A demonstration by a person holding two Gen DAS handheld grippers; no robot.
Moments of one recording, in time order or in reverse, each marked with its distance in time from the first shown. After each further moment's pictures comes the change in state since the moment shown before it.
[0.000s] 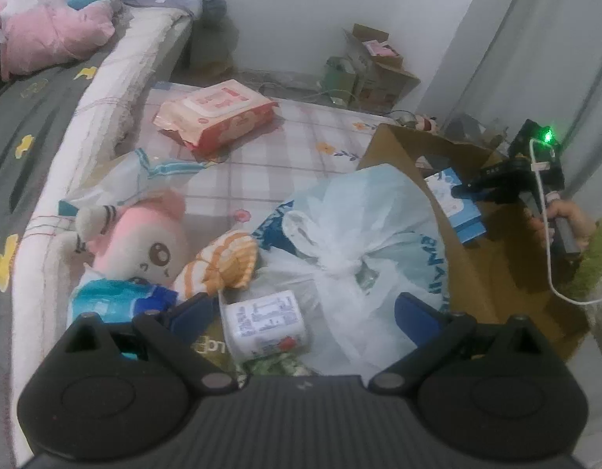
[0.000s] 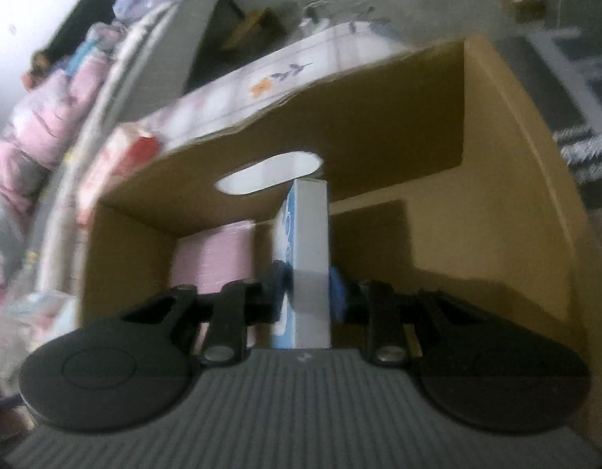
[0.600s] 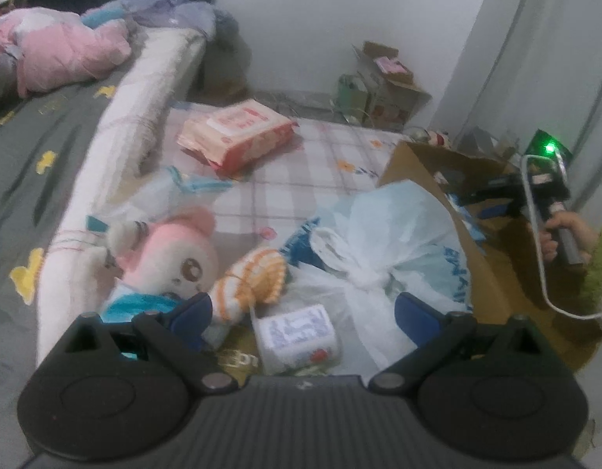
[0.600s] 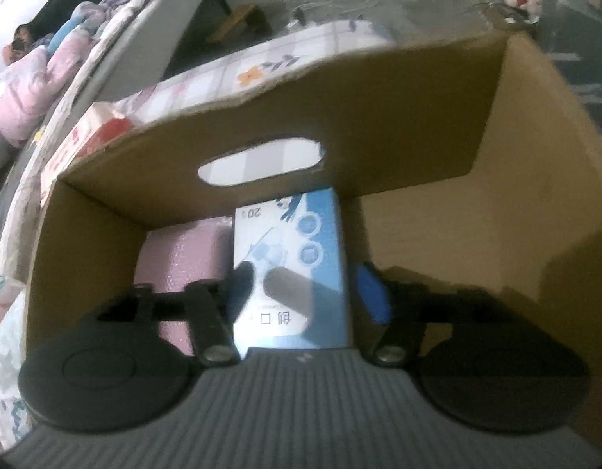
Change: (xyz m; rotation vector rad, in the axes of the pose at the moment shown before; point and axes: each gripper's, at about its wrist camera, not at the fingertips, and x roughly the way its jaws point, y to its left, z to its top) left arm -0.010 0.011 -0.003 0.005 -0.076 0.057; right arm 0.024 0.018 -0.002 -0.026 -0.034 -0.067
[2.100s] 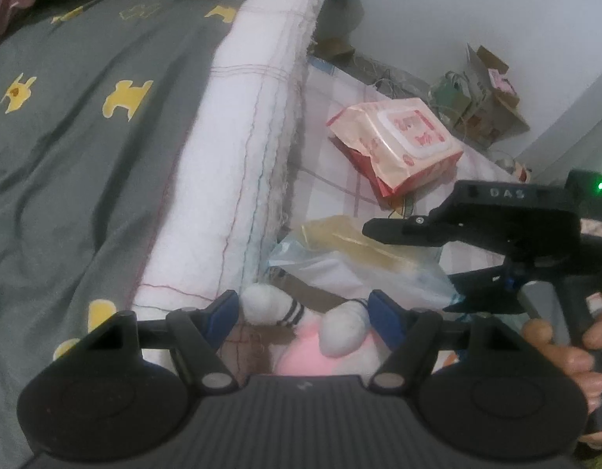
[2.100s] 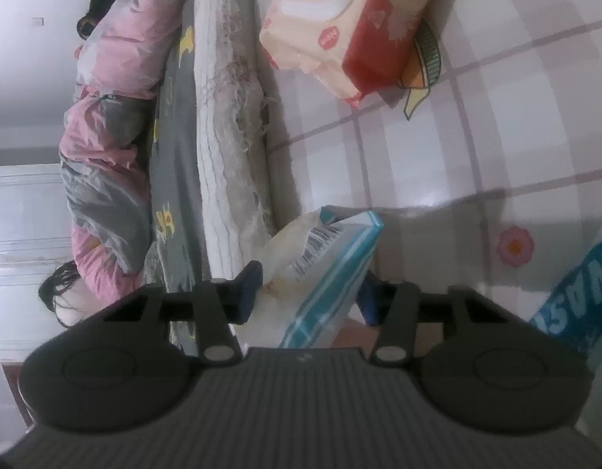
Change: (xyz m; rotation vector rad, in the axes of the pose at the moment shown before) left arm 0.097 0.171 0.073 -0.320 0.167 0.077; right arm 0.141 0.337 -0.052 0.305 0.411 0.505
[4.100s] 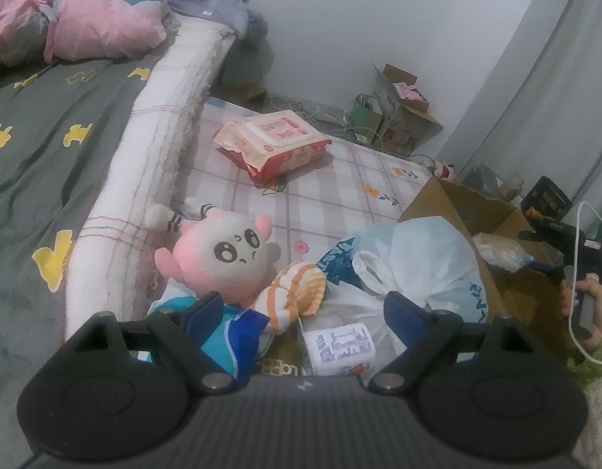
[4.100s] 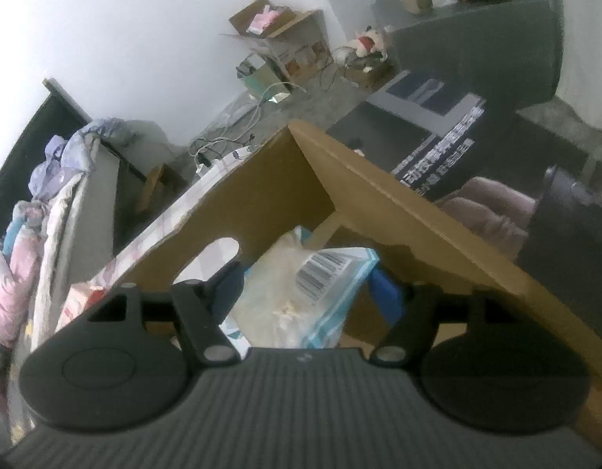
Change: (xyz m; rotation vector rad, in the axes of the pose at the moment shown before) left arm -0.101 -0.072 -0.116 0.183 -0.168 -0.145; right arm -0.383 -0.206 -0.056 0.064 -0.905 -0.504
